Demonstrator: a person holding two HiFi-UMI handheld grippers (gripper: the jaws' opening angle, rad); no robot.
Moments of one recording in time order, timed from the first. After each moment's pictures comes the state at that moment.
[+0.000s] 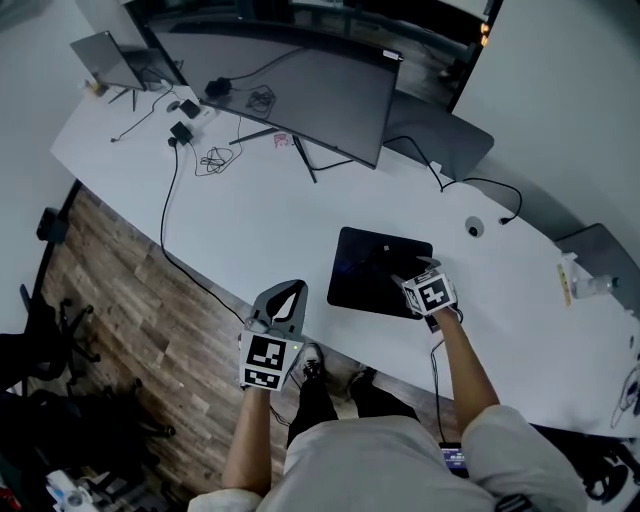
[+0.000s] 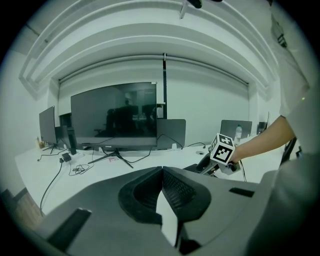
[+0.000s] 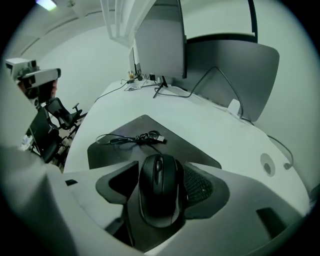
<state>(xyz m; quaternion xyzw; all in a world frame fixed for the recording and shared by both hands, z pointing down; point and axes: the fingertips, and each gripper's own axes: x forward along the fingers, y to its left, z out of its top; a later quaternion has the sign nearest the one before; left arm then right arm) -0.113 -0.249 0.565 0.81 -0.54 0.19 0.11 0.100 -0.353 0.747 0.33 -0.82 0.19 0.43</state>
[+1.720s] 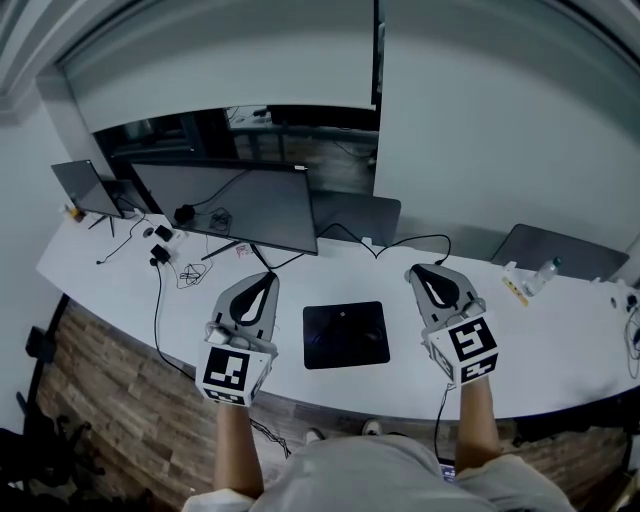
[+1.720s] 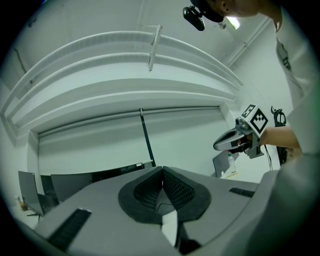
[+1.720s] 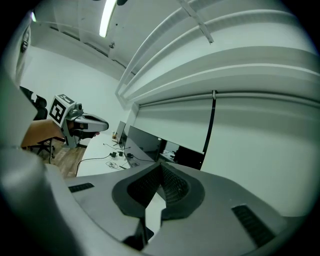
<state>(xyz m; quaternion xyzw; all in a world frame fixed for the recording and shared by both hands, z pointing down) -0.066 -0.262 0.294 0.86 -0.48 0.06 -0.14 0.149 -0.266 0.308 0.50 -0.85 -0.09 0.15</state>
